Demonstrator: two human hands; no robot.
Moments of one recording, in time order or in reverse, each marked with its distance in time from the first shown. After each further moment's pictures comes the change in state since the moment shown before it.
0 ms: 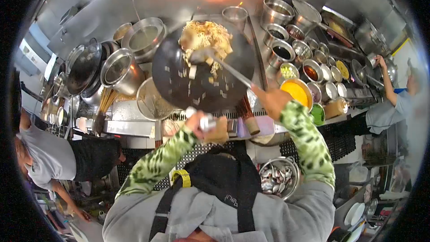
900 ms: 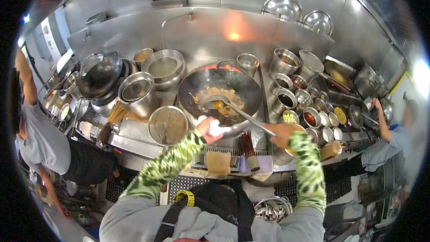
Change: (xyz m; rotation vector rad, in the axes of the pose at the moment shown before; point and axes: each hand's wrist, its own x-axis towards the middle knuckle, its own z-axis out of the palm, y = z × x) left_hand 0.014 0.079 0.045 -0.027 0.055 0.012; right_hand -0.003 -0.006 -0.053 0.038 -0.179 -0.021
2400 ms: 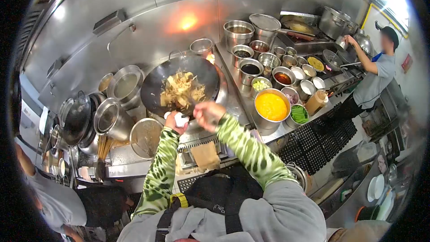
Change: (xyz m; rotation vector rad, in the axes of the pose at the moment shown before) left_hand 0.054 0.016 -0.016 0.102 0.157 0.038; right_hand 0.097 -0.051 0.066 2.510 -0.066 0.054
